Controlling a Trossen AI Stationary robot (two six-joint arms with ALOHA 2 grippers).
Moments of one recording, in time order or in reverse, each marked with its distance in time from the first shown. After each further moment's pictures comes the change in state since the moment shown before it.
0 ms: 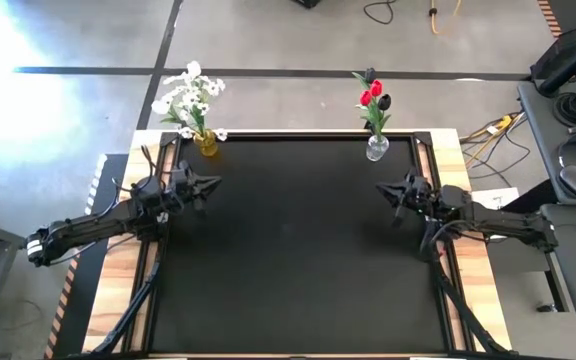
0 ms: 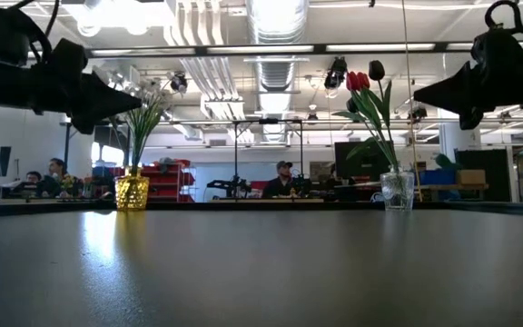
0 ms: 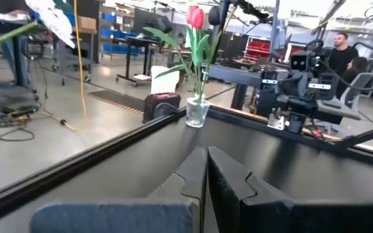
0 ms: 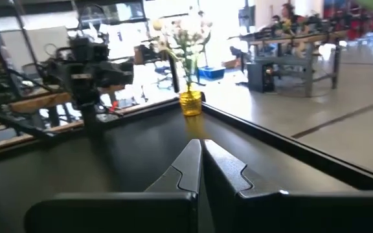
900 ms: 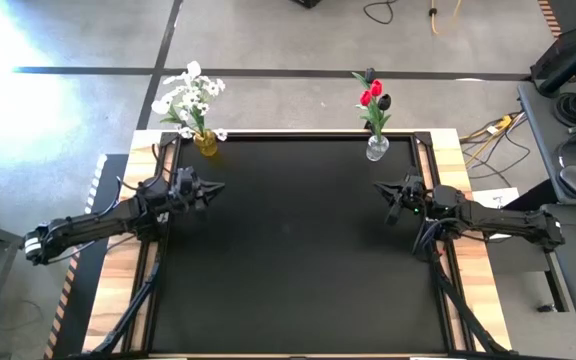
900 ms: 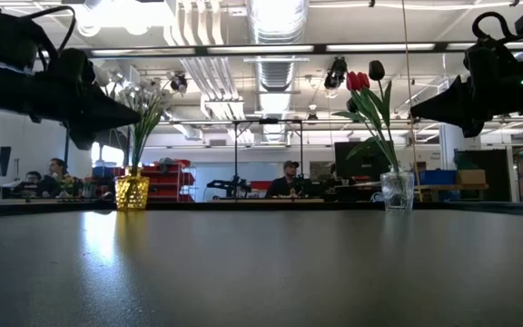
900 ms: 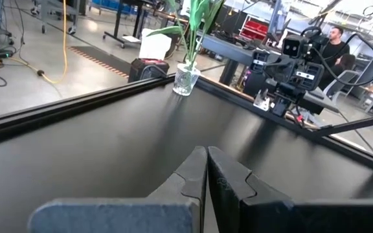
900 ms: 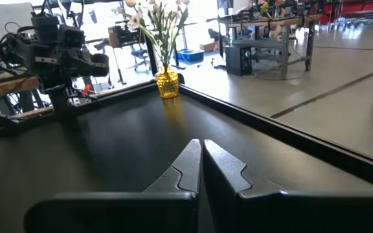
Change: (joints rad) left arm -0.001 0.046 0.006 -0.073 0.056 -0.160; right arm -0.007 0.104 0.000 0.006 0.084 0.010
